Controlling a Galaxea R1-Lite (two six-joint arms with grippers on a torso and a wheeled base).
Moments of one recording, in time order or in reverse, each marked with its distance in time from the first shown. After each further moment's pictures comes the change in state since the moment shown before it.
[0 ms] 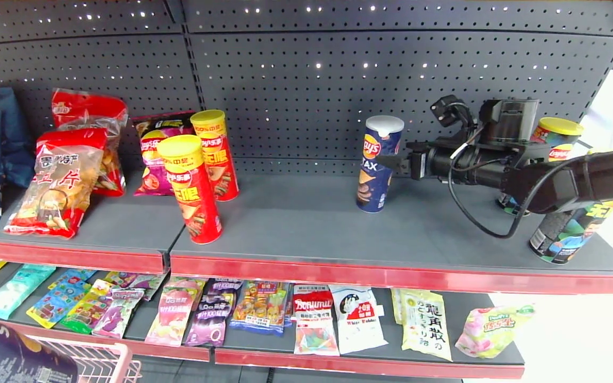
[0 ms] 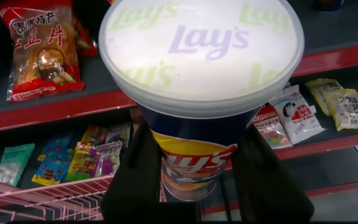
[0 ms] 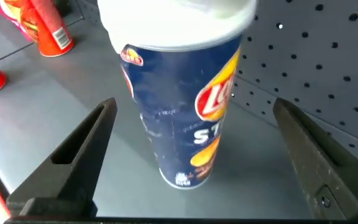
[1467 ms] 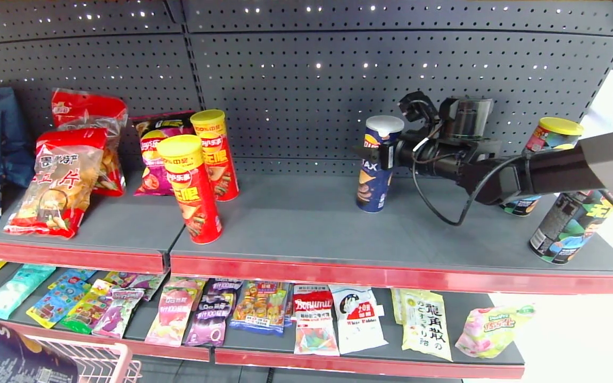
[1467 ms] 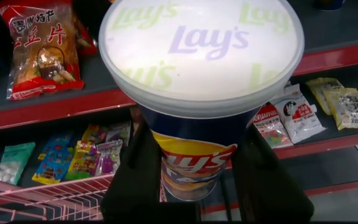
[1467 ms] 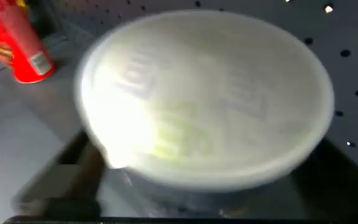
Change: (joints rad) left arm -0.001 0.000 0.004 0.001 0.003 -0.001; right arm 0.076 0.151 -0.217 0.001 -0.130 0.000
